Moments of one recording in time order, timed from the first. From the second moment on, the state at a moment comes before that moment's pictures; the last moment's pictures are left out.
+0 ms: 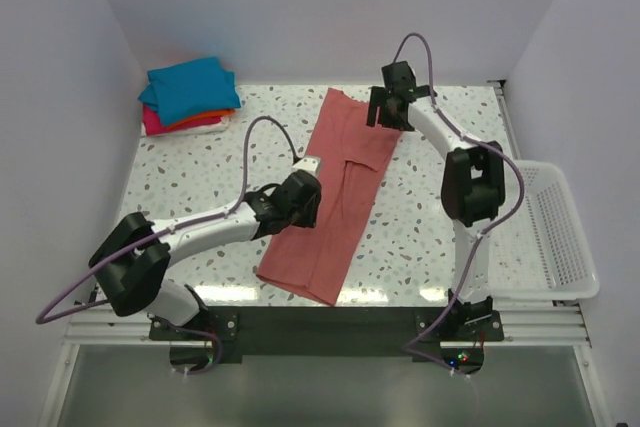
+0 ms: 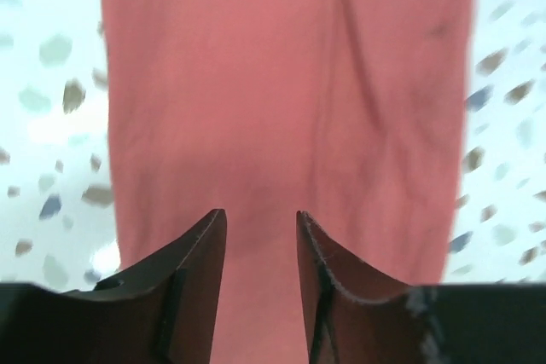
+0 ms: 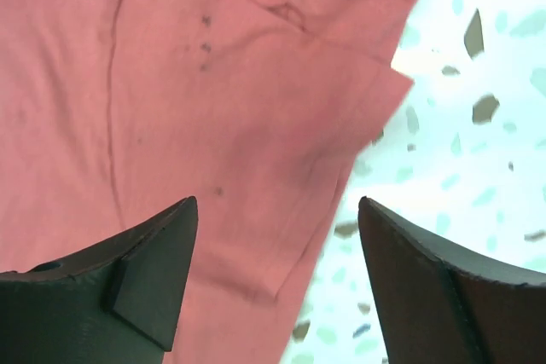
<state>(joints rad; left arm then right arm) -0.86 1.50 0.93 -0.28 -0.28 -0.54 0.29 2.21 1.92 -0.64 0.19 0.36</state>
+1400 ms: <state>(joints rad) -0.96 1.25 0.71 -0.20 -0.24 -0.63 0.28 2.10 1.84 -0.62 0.16 0.37</state>
